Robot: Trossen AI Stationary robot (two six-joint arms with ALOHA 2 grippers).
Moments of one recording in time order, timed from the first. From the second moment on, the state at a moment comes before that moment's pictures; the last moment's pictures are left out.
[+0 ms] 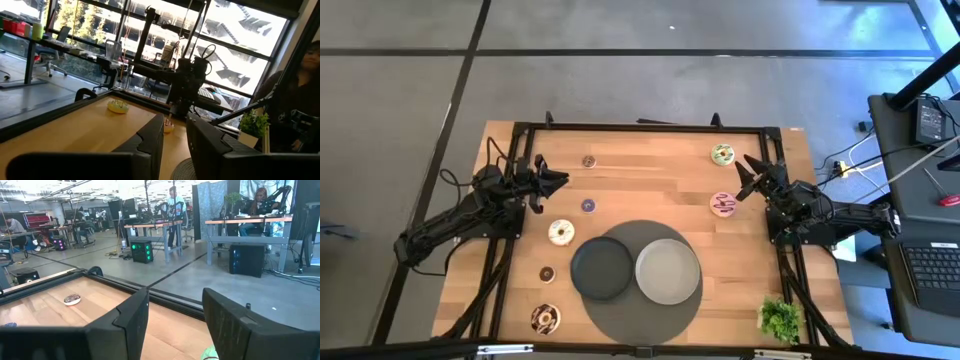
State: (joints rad) left arm 0.58 0.00 0.01 0.16 0.37 -0.38; right arm -0.08 0.02 0.01 0.08 0.79 0.07
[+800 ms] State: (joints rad) left arm 0.58 0.00 0.01 0.16 0.37 -0.38; right arm -0.08 0.02 0.01 0.08 0.79 0.07
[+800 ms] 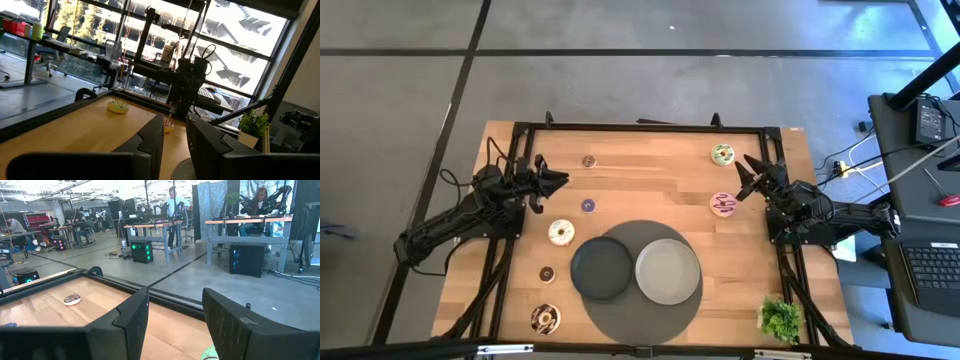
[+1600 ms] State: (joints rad) left arm 0.58 0.00 0.01 0.16 0.37 -0.38; right arm -0.08 0.02 0.01 0.08 0.71 0.13
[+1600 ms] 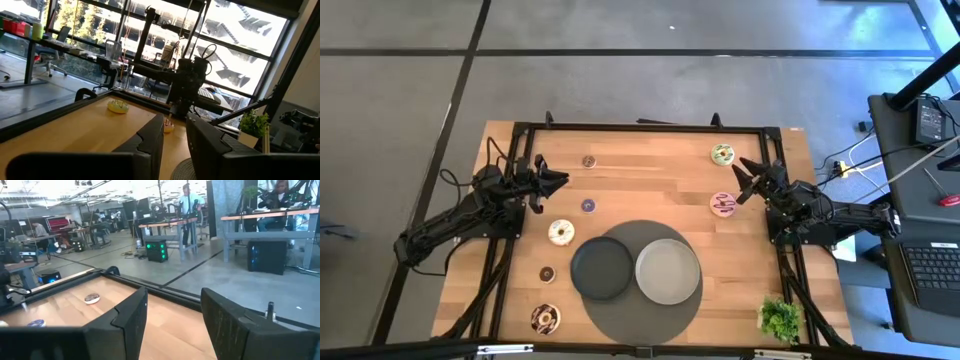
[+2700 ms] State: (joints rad) left arm 0.58 0.00 0.01 0.18 0.06 -0.54; right arm -0.08 0.02 0.01 0.08 0.74 0.28
